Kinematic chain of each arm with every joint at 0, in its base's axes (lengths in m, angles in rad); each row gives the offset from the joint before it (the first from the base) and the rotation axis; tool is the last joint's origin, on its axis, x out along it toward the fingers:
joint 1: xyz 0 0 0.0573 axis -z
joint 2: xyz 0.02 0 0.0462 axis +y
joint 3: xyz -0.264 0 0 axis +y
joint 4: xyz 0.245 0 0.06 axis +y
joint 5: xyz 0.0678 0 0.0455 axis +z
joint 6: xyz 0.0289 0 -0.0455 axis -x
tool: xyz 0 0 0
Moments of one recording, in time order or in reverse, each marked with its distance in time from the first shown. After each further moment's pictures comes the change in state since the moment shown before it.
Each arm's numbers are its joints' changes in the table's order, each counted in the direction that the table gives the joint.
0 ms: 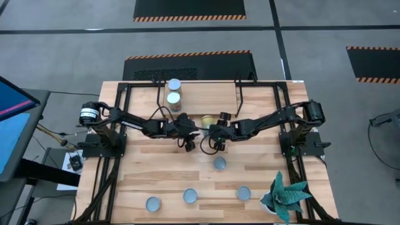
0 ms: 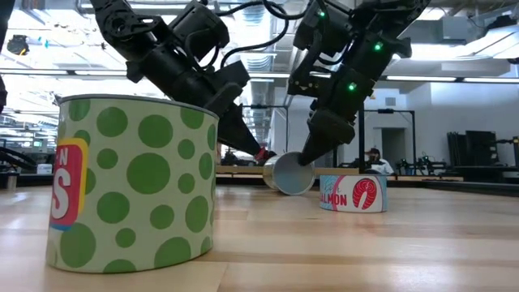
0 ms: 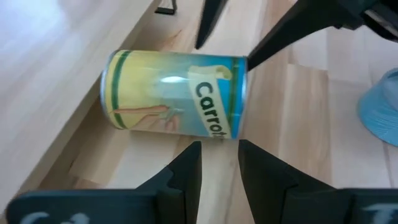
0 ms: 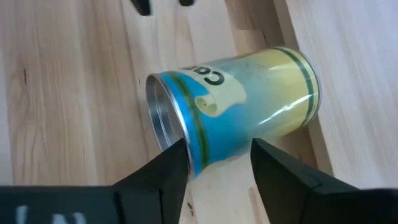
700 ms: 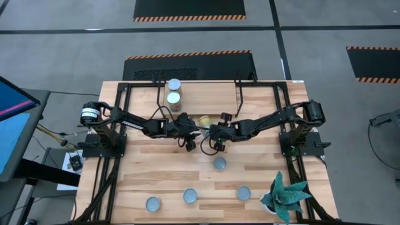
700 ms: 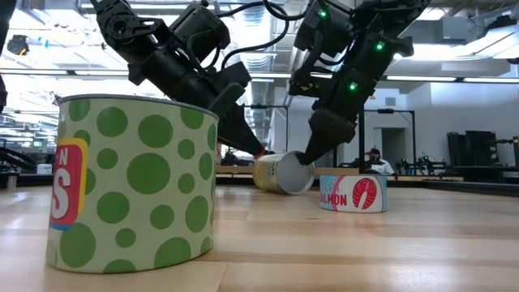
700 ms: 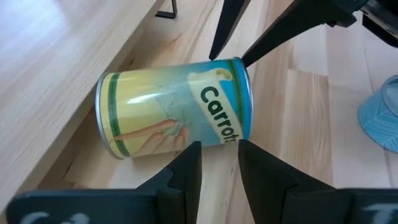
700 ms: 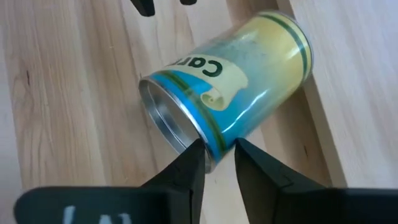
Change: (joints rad) left arm -0.006 0.011 0.001 -0.029 -0.008 0.005; right arm -0.003 -0.001 -0.001 0.021 0.001 -0.058
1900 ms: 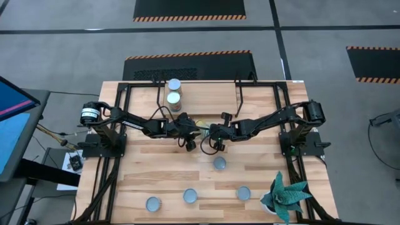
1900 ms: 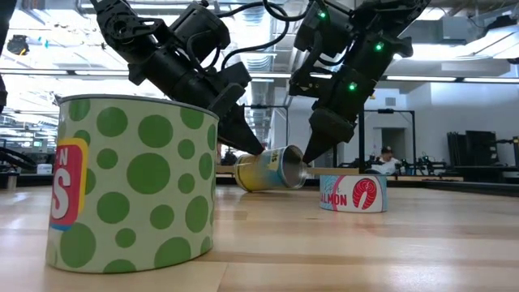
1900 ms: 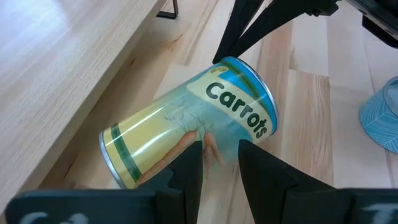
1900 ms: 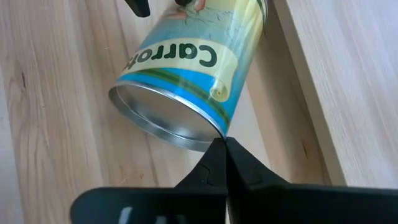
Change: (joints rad) left arm 0.000 0.001 -0.001 0.000 0.002 0.002; right arm 0.000 0.000 0.000 0.001 0.000 -0.010
